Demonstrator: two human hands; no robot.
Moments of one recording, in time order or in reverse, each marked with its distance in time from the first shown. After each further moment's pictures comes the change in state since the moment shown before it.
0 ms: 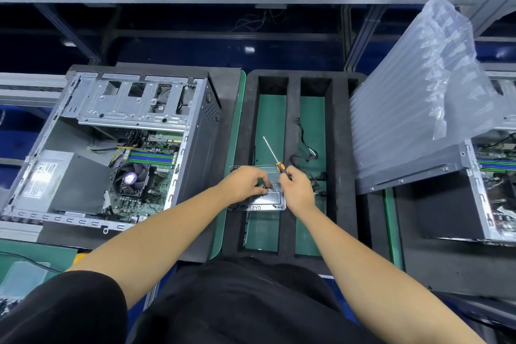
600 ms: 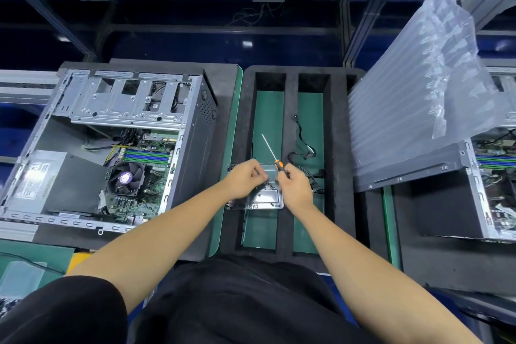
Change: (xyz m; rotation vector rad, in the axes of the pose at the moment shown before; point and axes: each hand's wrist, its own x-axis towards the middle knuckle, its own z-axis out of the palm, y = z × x) left_hand 0.002 0.006 0.007 -0.364 0.141 -0.221; right_hand 0.001 0.000 -0.001 -0.009 0.007 -0.005
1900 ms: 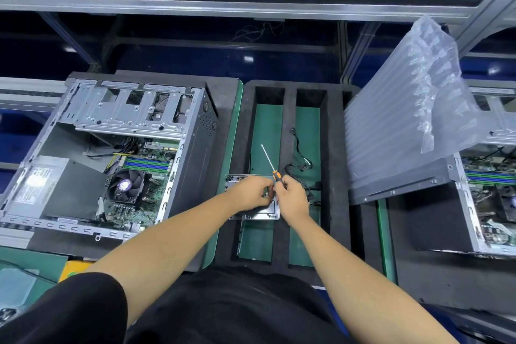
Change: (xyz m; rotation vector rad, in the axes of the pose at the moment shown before) left_hand 0.007 0.018 0.010 0.336 -0.134 0.206; right_hand -0.001 -0.002 -0.001 0.043 0.014 0.008
